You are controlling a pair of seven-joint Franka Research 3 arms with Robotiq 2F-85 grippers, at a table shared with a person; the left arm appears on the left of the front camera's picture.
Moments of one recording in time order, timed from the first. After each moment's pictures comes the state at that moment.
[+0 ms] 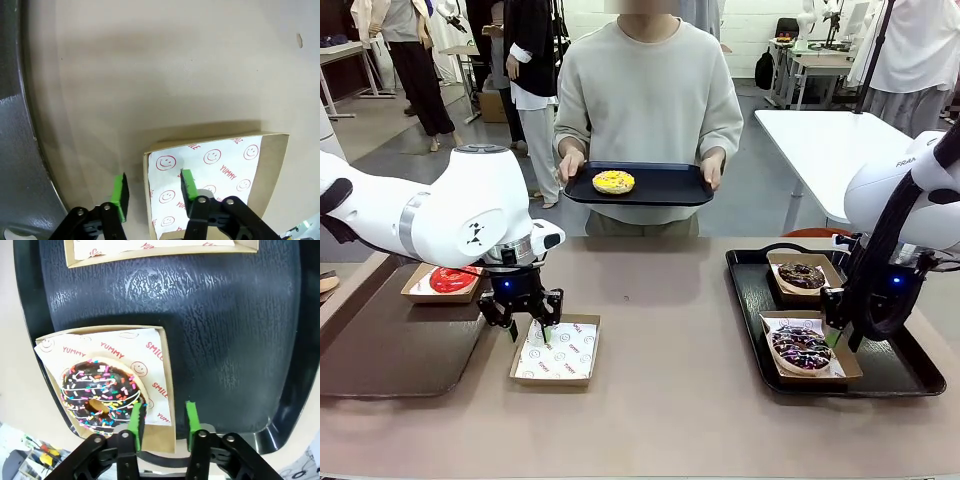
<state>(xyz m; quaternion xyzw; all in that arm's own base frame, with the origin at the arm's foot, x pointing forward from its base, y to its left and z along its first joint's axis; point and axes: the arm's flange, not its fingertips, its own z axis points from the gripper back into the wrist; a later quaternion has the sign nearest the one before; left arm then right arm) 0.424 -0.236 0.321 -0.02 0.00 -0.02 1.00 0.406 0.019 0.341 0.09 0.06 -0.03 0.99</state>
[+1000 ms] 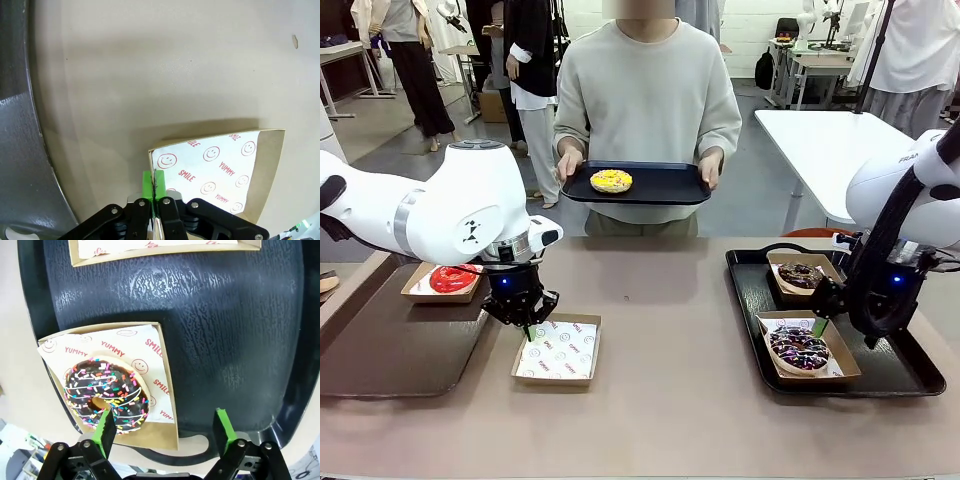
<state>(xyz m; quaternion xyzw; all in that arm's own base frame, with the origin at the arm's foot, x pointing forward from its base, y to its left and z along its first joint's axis) 0.422 -0.234 0.327 -0.02 -0.01 -0.02 1.00 0.406 0.019 0.344 0.10 0.06 -0.04 0.99</state>
